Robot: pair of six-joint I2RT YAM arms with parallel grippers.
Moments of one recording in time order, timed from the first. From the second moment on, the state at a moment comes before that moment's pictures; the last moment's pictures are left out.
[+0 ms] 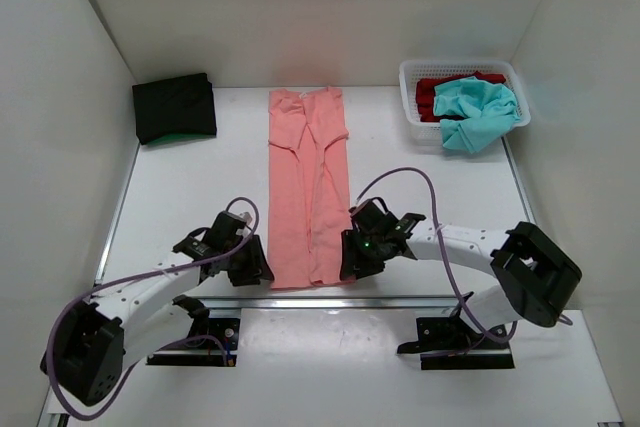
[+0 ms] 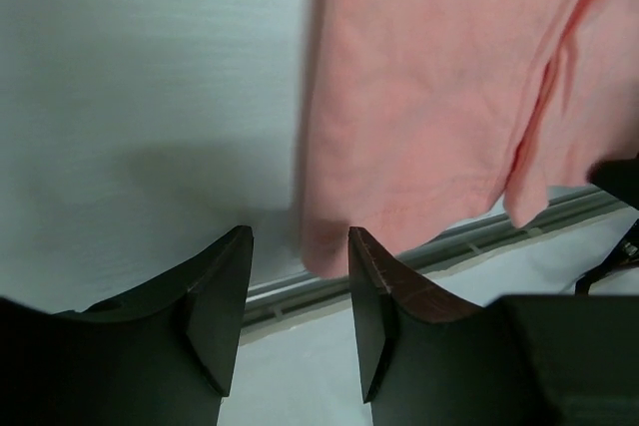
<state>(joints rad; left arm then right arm) -0.51 0.95 0.37 -0.53 0.22 -0.75 0.84 1.42 0.68 -0.38 -0.23 0.74</state>
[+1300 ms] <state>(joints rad) -0.22 1.74 1.30 -0.57 0.21 -0.71 0.34 2.15 1.84 -0.90 -0.60 0.29</state>
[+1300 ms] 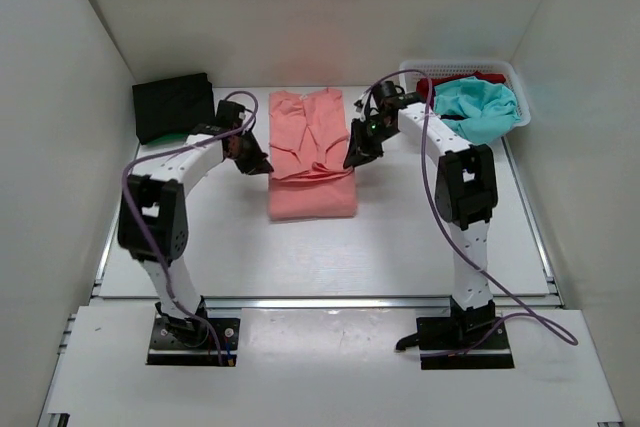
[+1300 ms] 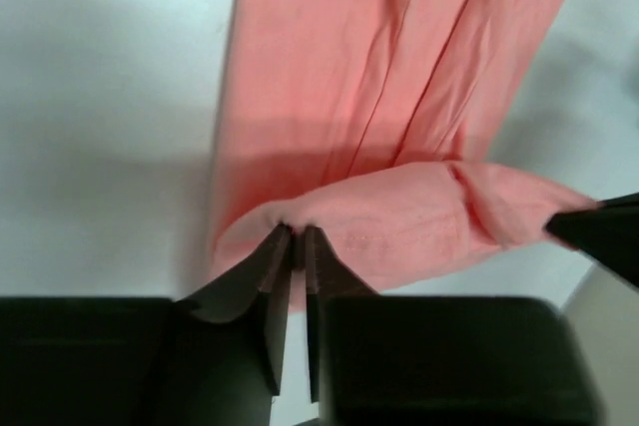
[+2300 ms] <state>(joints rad) -0.31 1.62 0.92 -0.33 0.25 -0.81 0.37 1.79 1.10 -0.46 -0.50 0.43</state>
